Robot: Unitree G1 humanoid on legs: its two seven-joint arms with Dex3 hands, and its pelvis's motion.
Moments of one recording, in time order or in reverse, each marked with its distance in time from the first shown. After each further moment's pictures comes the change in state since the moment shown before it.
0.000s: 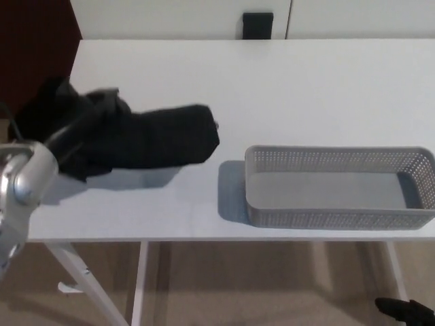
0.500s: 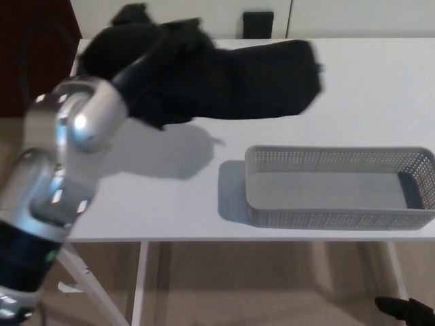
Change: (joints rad) left_arm -0.188 -0.230 -0.044 -0.244 -0.018 0.195 -0.184; right_arm -0.013 -0.005 0.003 0.013 -0.008 0.001 0.001
